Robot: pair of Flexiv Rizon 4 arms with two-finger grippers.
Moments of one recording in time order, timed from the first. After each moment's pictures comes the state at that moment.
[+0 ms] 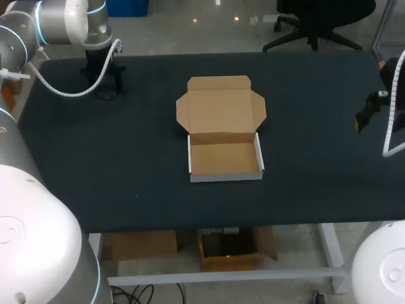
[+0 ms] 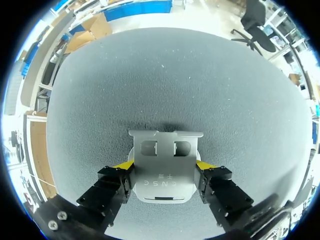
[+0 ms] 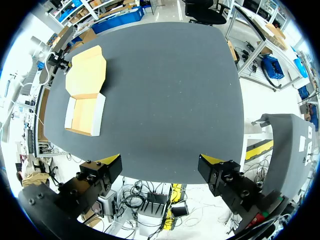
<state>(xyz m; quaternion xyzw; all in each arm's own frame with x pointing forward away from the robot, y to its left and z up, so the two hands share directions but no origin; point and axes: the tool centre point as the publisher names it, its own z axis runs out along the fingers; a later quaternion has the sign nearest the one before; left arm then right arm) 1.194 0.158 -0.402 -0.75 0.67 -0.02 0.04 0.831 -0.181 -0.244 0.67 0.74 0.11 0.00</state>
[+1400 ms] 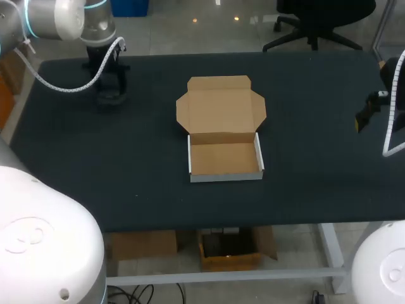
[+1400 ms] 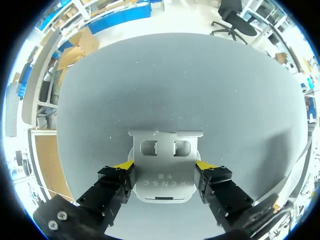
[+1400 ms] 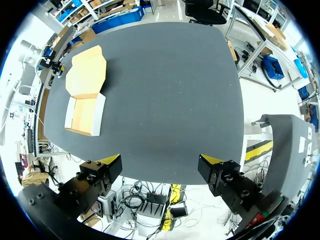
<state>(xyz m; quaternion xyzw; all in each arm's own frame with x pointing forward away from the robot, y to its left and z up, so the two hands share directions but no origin) 1.135 0.126 -0.351 -0.69 0.72 -0.02 0.04 0.835 -0.180 -0.242 0.66 0.74 0.12 0.01</state>
